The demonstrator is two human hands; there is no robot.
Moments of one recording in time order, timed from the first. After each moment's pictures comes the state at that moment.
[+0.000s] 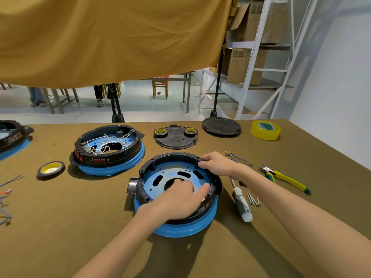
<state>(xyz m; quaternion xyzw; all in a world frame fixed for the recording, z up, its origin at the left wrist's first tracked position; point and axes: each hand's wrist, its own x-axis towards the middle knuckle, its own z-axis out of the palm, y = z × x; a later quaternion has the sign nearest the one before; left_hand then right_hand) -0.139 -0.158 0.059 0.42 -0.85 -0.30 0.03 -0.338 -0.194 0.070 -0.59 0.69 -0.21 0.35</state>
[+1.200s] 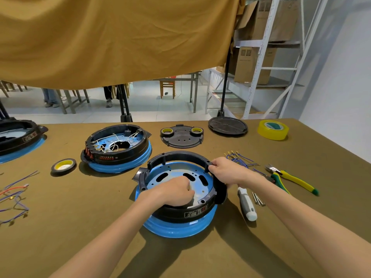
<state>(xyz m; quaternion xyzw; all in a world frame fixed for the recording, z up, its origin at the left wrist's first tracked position) -0.133 -0.196 0.051 0.44 -0.85 -0.28 -0.06 -0.319 -0.160 0.081 -0.56 0.74 -0.17 0.34</state>
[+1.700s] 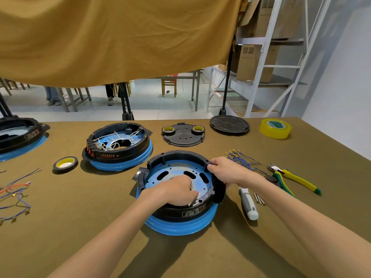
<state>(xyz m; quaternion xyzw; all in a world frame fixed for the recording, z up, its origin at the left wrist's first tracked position) -0.133 -0.190 0.055 0.43 -0.86 -0.26 -0.06 -0.316 -0.159 0.077 -0.56 0.73 -0.18 0.34</state>
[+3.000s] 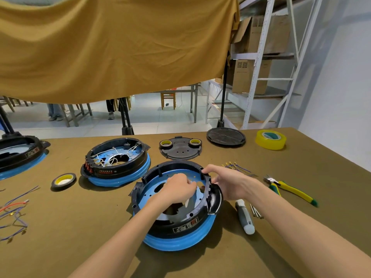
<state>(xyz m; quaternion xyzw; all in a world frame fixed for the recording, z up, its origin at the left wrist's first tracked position) -0.157 -0.205 0.067 0.51 -0.80 -0.30 0.09 -0.351 -0.174 0.067 -0.32 0.60 -0.30 0.67</state>
